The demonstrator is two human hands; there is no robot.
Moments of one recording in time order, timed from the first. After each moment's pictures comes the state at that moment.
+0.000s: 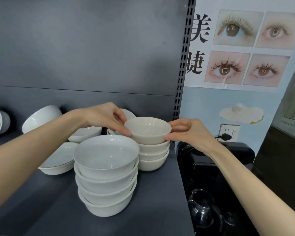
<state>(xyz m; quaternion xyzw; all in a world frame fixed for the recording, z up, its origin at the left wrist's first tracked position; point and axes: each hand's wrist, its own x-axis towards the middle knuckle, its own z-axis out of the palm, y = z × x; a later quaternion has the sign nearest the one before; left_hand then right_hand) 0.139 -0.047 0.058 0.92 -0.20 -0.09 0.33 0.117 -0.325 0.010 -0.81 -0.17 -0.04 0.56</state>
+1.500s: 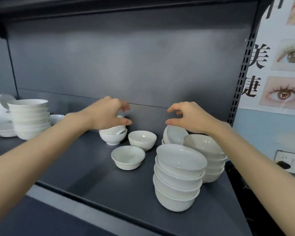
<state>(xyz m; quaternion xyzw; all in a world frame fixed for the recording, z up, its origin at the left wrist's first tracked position) 0.031 0.083 0.093 0.98 -0.06 0.20 0.07 0.107 -0.169 0.095 -0.91 -0.33 -0.16 0.19</state>
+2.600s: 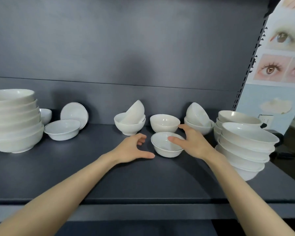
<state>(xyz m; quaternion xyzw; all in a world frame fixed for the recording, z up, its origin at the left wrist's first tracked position) 0.106 0.214 -0.073 0.90 -0.18 -0.05 0.40 0.062 -0.002 -0.027 -0.95 -0.03 -0.09 0.31</state>
